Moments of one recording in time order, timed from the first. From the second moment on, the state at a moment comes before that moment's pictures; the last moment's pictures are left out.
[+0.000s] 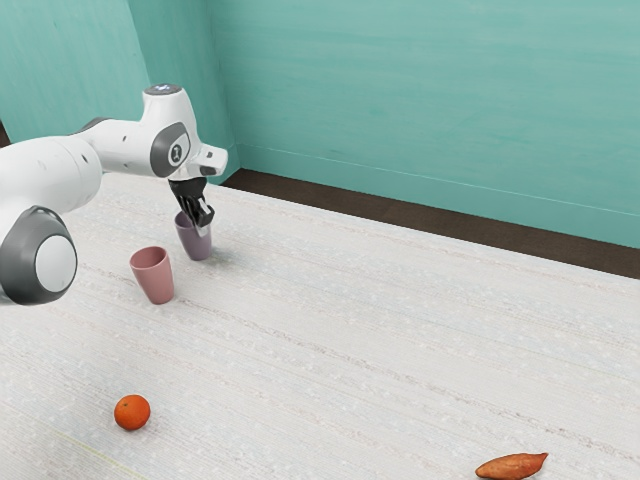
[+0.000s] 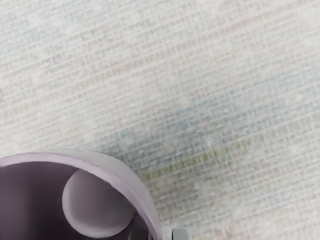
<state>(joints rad) 0.32 0.87 -0.09 -1.05 0.13 2.00 0.57</state>
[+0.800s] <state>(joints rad) 0.16 0.50 0.08 -1.40 0.08 1.96 0.55</state>
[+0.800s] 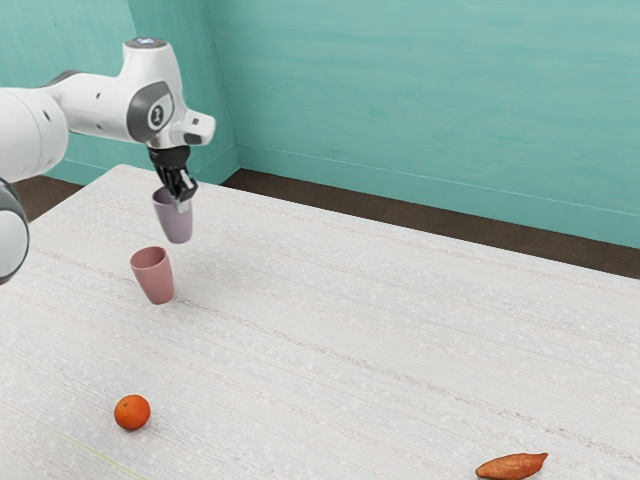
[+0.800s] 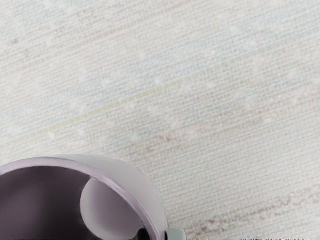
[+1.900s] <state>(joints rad) 0.10 0.29 0.20 -1.68 0.07 2.00 0.52</state>
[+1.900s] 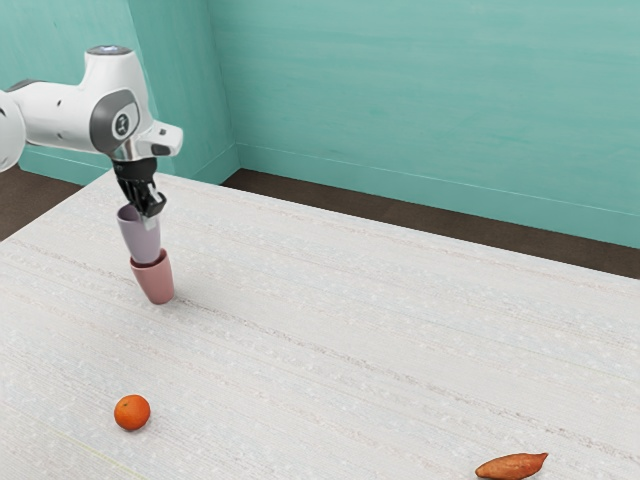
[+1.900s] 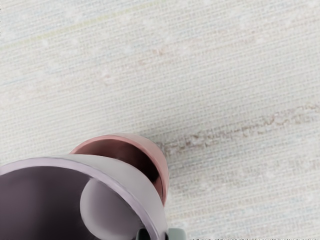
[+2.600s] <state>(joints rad) 0.08 0.31 0.20 -1.68 0.07 2.01 0.51</state>
